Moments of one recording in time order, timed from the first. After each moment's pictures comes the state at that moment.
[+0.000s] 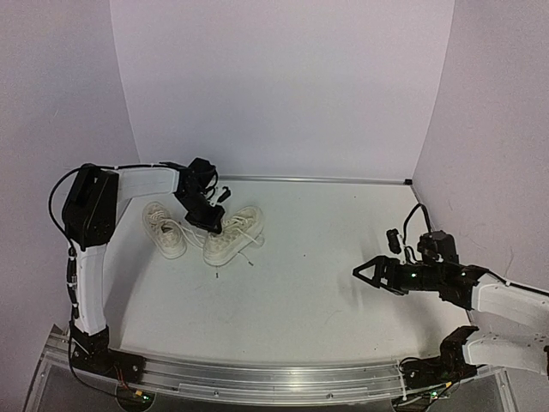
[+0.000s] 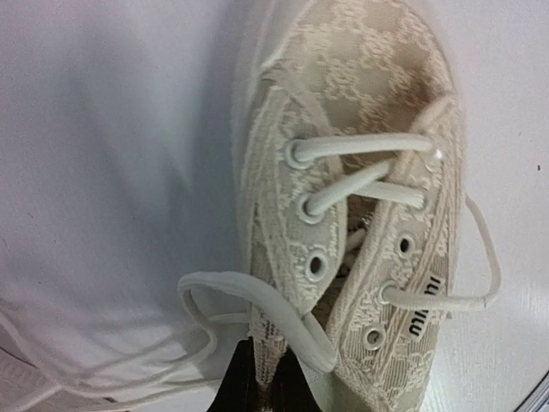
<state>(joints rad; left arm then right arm) -0.47 2.10 1.64 -0.72 0.21 -0.04 0.45 0.92 0.36 -0.07 -0.43 0.62</state>
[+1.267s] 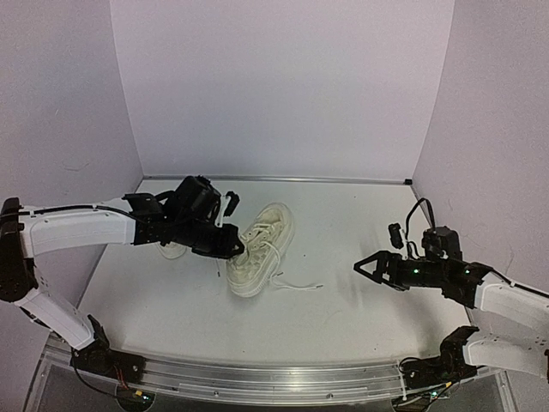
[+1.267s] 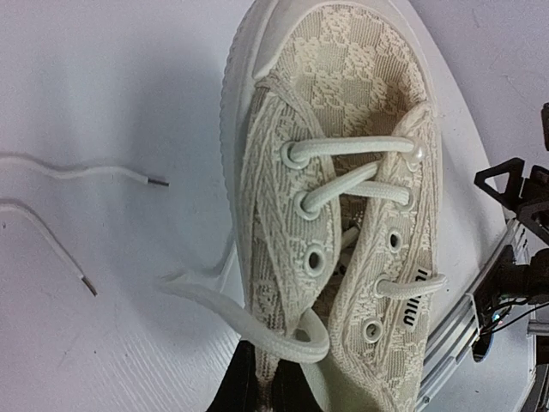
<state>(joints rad) -0.91 1.46 1.10 -0.42 0.07 -0.59 0.46 0.89 0.40 -0.09 -0.44 0.62</state>
